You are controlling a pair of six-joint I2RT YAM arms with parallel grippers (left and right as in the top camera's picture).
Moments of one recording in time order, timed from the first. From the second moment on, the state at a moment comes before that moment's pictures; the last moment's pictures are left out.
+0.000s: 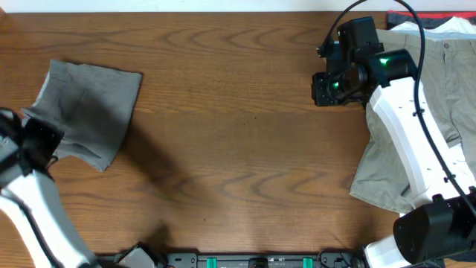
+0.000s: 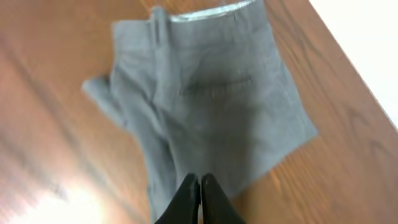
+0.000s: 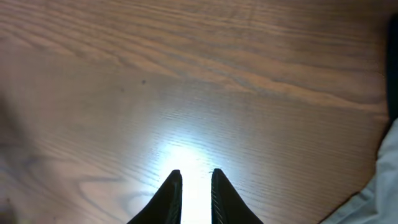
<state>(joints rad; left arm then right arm) 0.71 1.29 1.07 -0.62 0.18 -0.34 0.23 1.70 1.61 -1.11 -0.19 0.15</state>
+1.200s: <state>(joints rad) 0.38 1.94 1.13 -0.35 0.15 -0.25 0.26 1.70 1.61 -1.09 -0.21 0.19</state>
